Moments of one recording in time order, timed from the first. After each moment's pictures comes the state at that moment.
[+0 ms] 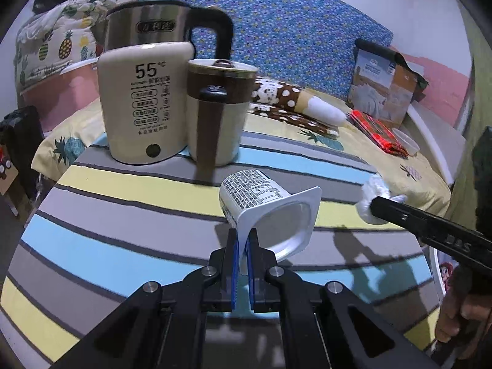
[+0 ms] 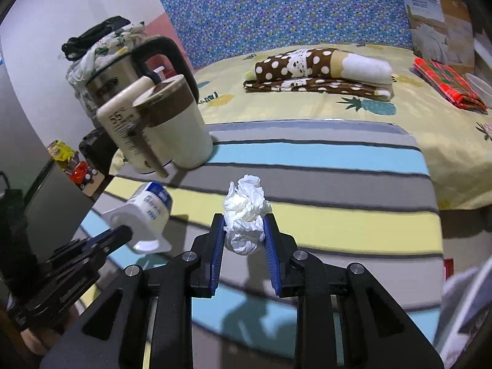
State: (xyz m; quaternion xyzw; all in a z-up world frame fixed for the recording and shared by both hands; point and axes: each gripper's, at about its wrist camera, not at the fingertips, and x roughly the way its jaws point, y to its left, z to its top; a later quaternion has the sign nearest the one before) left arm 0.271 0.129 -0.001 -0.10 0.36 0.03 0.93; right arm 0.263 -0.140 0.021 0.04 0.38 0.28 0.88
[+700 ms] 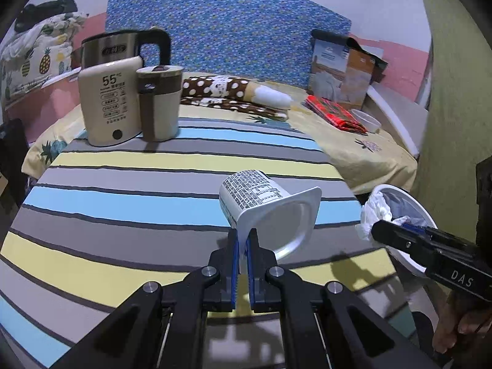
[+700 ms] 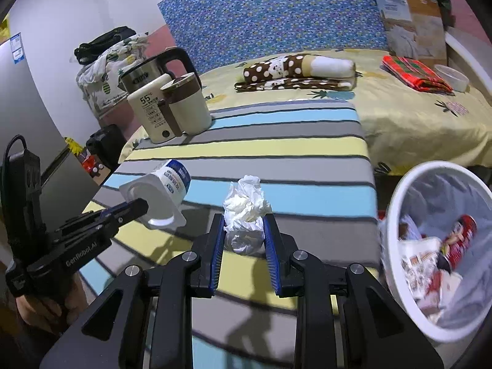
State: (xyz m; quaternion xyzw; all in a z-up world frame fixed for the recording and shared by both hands) left arm 0.169 0.039 0.022 -0.08 0.35 -0.04 0.93; right arm 0.172 -0.208 0.020 0.05 0.37 0.26 0.89
